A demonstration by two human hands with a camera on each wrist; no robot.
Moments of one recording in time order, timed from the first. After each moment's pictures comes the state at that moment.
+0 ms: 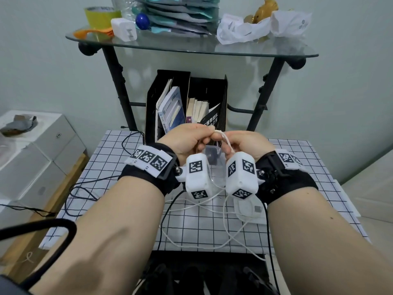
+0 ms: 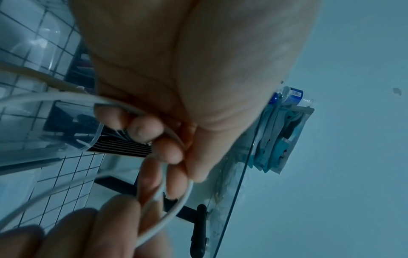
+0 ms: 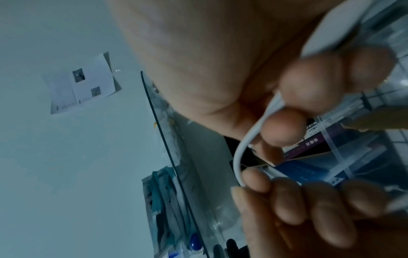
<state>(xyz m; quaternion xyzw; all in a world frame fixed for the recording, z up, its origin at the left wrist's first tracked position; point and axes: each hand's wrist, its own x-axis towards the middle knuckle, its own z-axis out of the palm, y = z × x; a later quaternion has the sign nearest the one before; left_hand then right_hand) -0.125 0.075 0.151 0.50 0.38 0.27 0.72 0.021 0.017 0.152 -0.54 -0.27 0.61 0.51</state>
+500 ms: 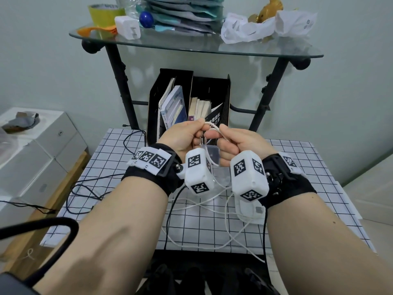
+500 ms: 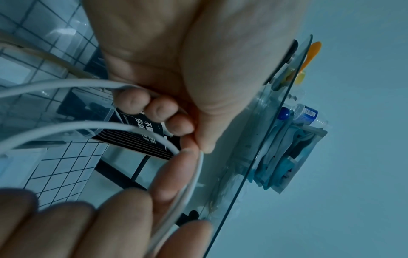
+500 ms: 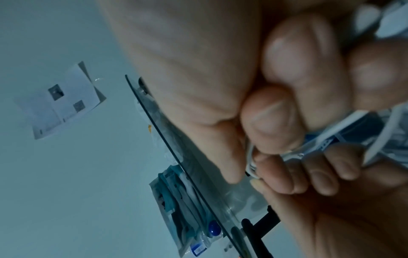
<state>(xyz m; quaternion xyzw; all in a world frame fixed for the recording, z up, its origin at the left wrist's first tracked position) -0.128 0.087 0.141 0.40 0.41 0.36 0.74 0.017 0.021 0.143 -0.44 -0.33 0.67 0.50</state>
